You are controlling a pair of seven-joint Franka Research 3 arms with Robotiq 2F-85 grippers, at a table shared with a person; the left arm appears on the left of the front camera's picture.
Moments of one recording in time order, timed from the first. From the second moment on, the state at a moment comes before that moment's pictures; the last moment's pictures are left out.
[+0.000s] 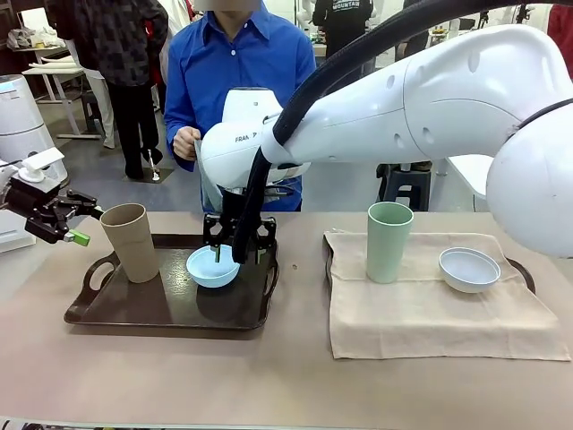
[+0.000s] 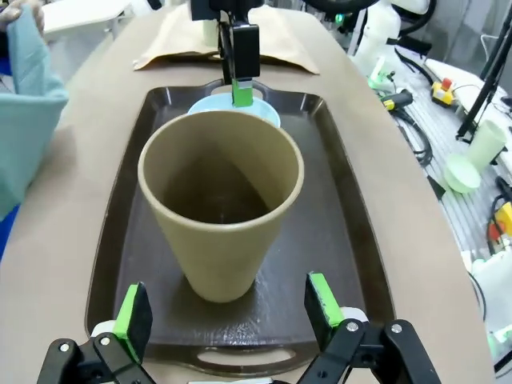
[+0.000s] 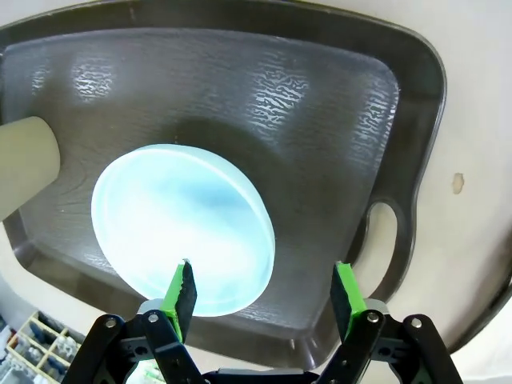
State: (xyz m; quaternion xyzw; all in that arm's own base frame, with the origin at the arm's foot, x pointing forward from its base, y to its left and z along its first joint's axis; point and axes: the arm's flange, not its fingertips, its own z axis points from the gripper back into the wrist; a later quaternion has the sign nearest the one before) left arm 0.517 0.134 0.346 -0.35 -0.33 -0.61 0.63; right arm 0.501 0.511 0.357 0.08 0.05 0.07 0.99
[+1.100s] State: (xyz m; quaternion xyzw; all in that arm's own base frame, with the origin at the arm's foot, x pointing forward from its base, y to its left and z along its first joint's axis) left arm 0.546 0.089 0.303 -0.38 -0.31 -0.63 0.61; right arm 0.492 0.533 0.335 0.07 0.07 0.08 0.99
